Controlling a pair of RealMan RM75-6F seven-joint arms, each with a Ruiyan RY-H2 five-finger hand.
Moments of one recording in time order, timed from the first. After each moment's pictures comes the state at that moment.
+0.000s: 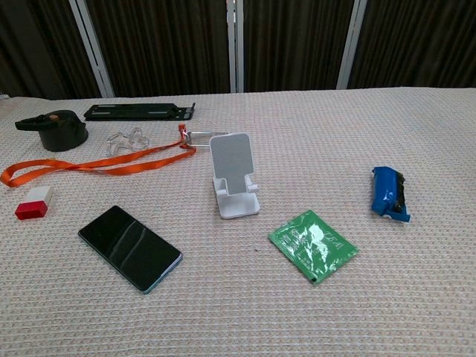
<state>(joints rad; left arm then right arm) -0.05 -1.03 -0.03 -1.94 1.63 1.59 0.29 0.01 -0.92 0.09 -1.87 -1.58 1.62 -0.10</state>
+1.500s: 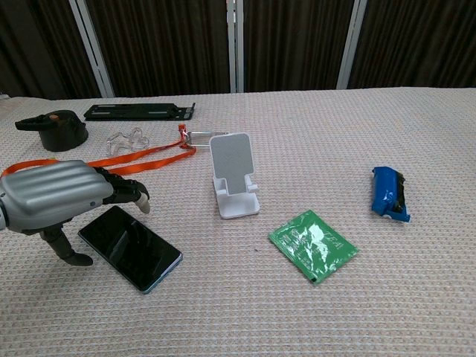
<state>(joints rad) -0.56 -1.49 -0.02 -1.41 1.63 0.93 0.35 0.04 -0.92 0.12 -1.85 -1.45 1.55 -0.10</state>
